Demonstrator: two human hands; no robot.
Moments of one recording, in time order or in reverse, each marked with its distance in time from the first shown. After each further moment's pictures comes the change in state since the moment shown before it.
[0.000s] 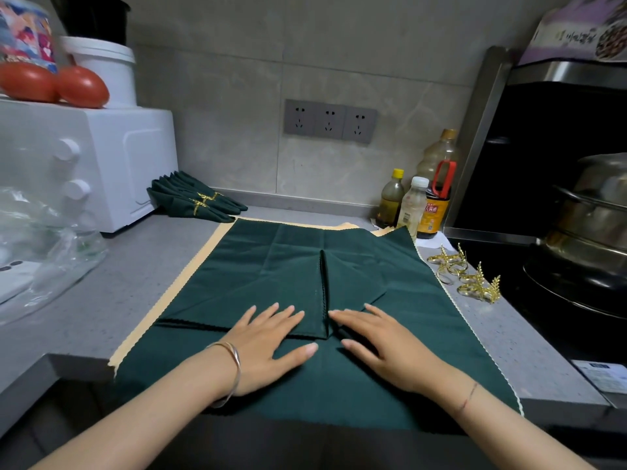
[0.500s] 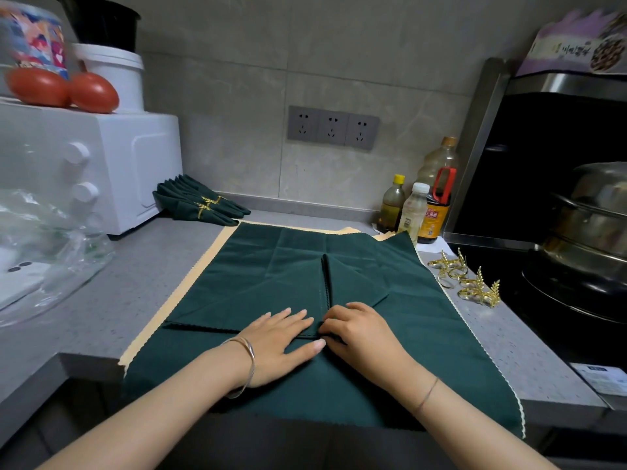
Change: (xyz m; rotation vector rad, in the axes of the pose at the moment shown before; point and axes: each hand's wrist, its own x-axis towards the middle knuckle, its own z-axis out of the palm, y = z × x) left_hand 0.013 0.000 0.003 -0.055 -0.036 0.035; right_hand 0.036 -0.025 0.020 -0.283 0.357 -0.139
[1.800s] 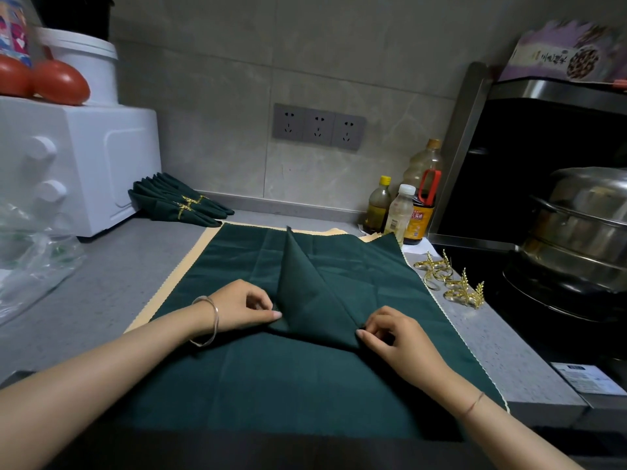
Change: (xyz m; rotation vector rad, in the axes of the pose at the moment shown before) left_hand 0.042 -0.058 -0.035 -0.535 0.222 0.020; right_hand -0.042 0.041 -0.033 0.402 -0.075 0.538
